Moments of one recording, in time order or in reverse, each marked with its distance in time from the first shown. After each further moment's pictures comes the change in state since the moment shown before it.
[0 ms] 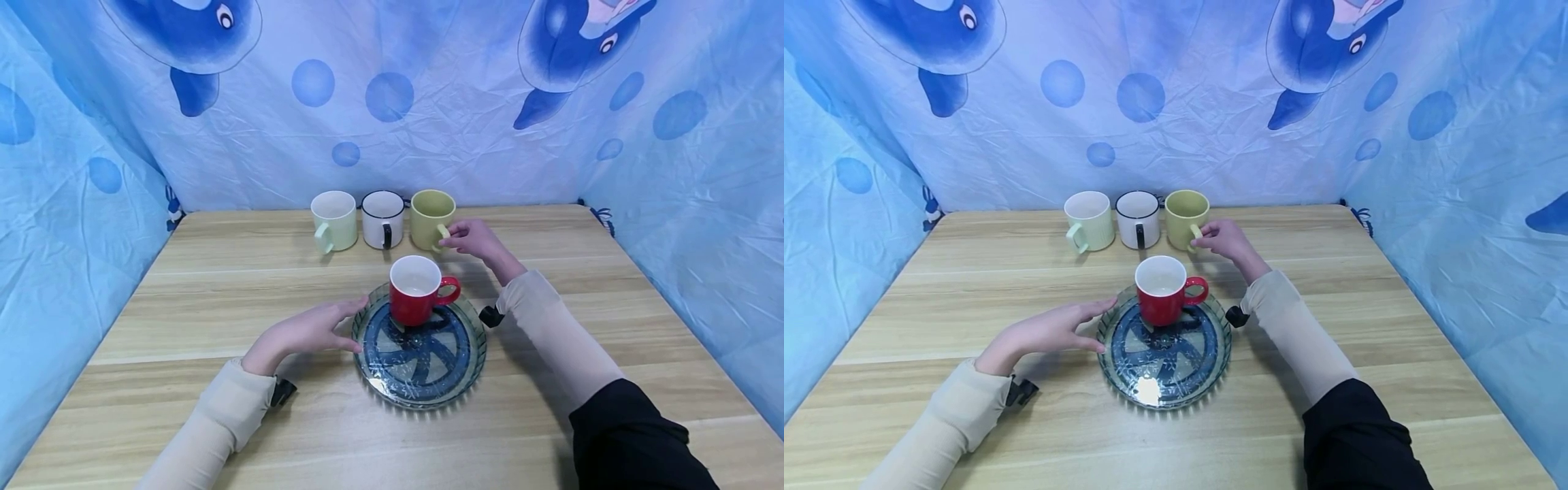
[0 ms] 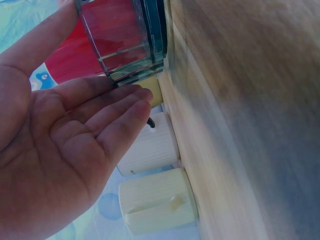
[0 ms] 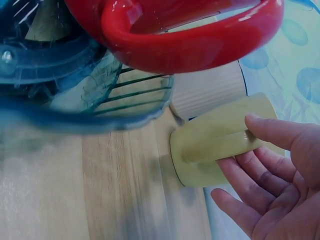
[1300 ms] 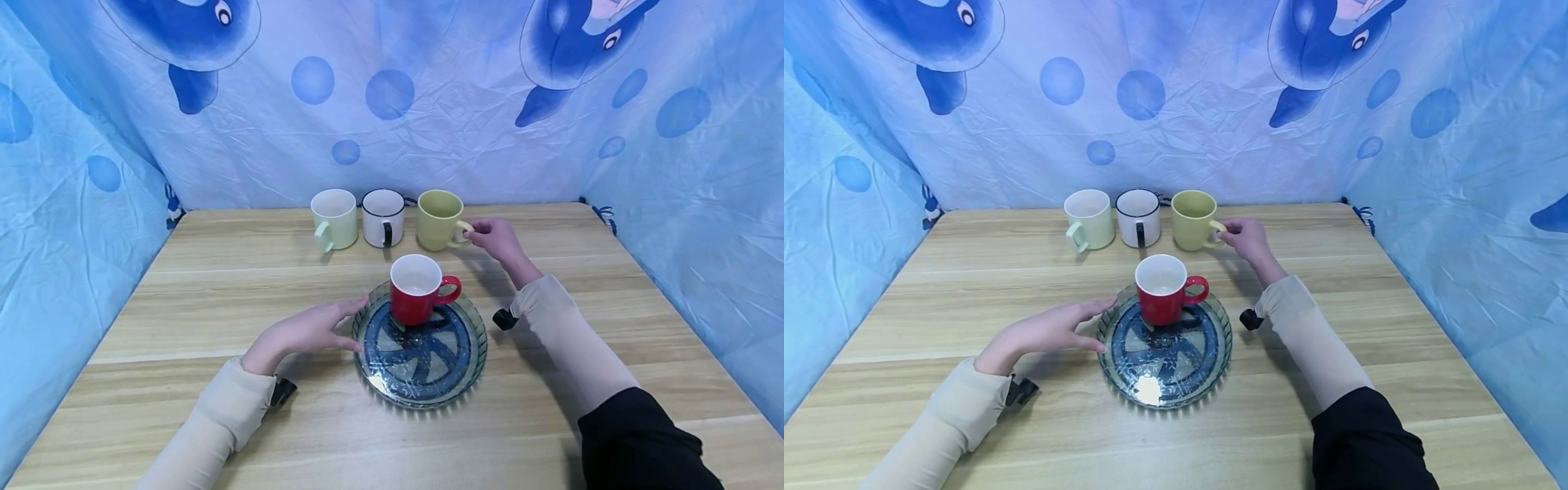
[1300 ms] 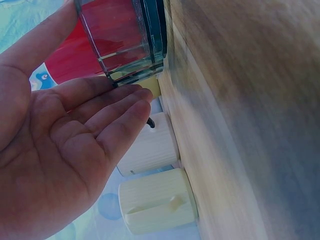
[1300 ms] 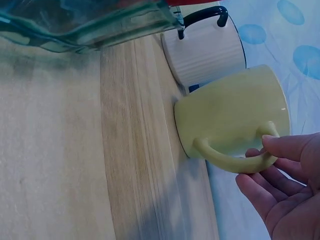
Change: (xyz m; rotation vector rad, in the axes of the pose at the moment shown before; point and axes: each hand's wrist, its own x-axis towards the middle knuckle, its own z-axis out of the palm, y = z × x) left_hand 0.001 -0.002 0.000 -0.001 0.002 -0.013; right_hand -0.003 0.027 -0.022 -0.088 0.174 -0.042
